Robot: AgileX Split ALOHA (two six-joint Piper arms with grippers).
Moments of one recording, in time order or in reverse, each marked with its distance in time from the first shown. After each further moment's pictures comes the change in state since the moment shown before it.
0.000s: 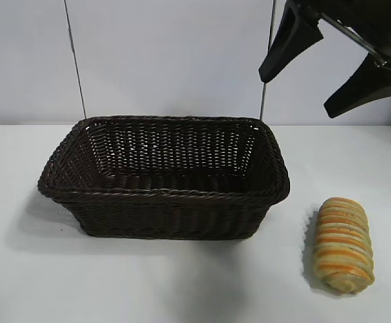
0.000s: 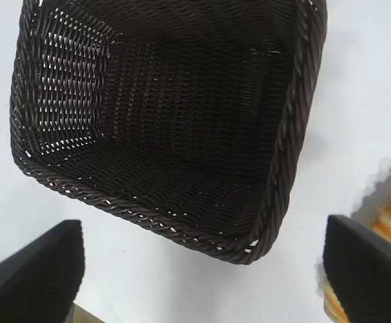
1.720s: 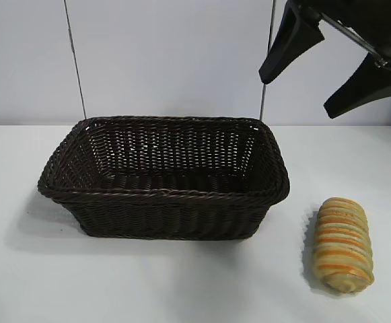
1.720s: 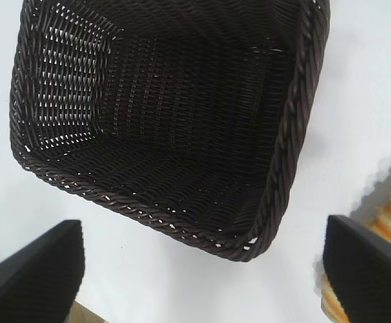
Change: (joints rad) left arm -0.387 -1.368 1.290 0.162 -0.053 -0.078; right arm 0.000 0.000 0.000 0.000 0.008 -0.023
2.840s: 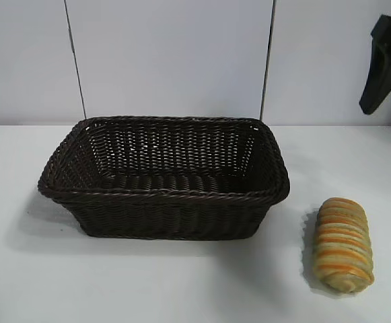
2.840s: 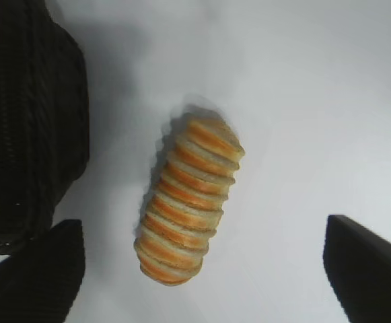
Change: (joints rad) left arm -0.018 -0.111 0.042 0.008 -0.059 0.000; right arm -0.168 -0.031 0.271 -0.338 -0.205 0.207
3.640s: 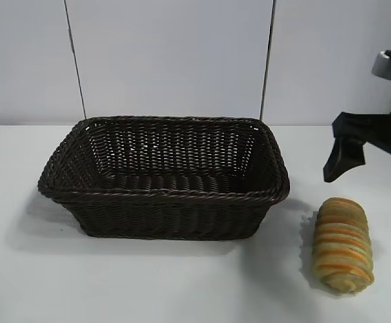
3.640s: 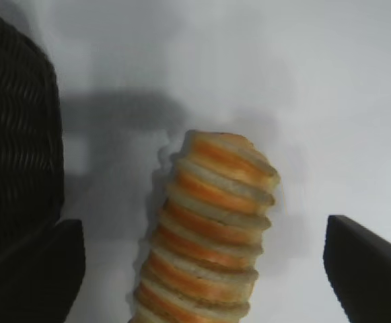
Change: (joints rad) left arm 0.000 0.000 0.000 0.000 0.000 0.000; right arm 0.150 0.177 0.144 0.075 -0.358 0.049
